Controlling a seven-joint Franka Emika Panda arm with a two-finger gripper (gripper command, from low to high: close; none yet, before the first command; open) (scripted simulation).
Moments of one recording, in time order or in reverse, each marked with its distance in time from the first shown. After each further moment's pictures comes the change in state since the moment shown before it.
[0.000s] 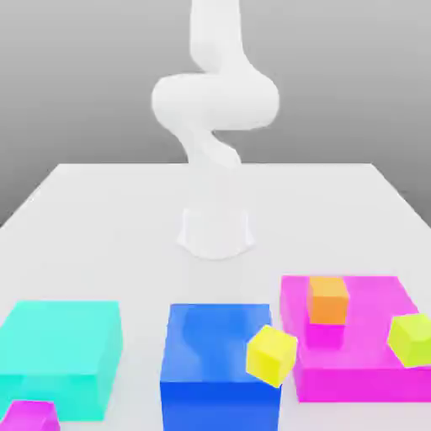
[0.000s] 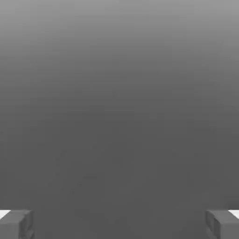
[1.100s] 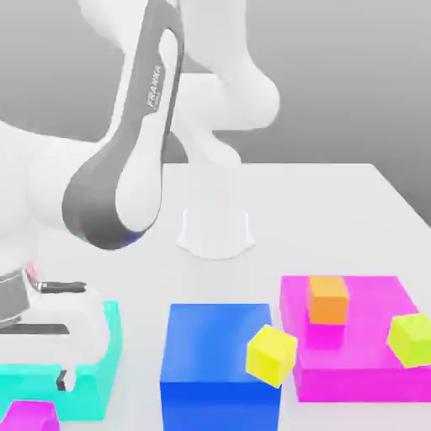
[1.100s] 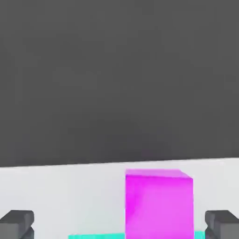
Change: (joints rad) arm -0.100 1.159 -0.294 0.148 0.264 0.244 -0.554
